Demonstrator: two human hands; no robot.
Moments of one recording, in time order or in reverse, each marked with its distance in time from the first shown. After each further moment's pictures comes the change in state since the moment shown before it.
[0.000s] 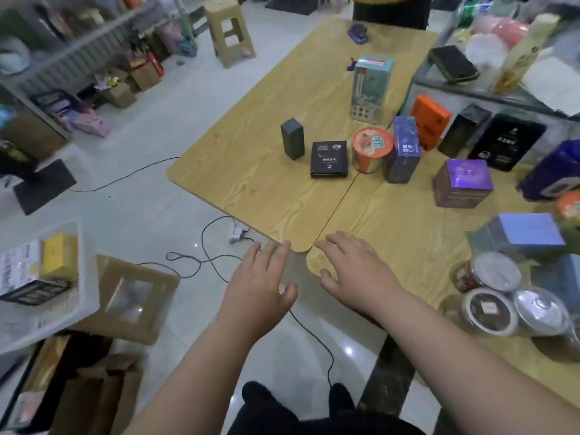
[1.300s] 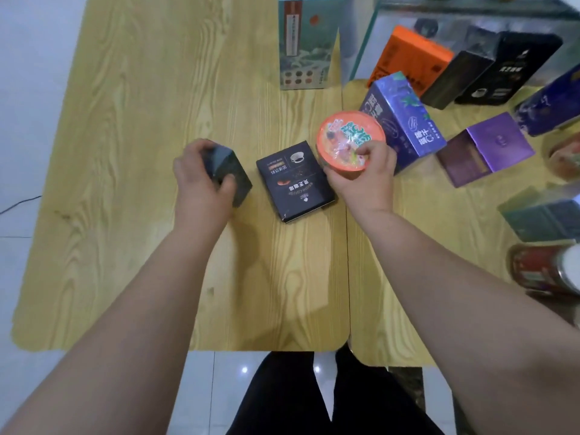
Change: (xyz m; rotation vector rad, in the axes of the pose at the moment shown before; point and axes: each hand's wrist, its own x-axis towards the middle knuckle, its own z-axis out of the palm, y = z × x) left_hand 0.458 -0.159 0.076 -0.646 -0.077 -0.111; right_hand 0.295 0.188 0.067 0.350 0.792 1.067
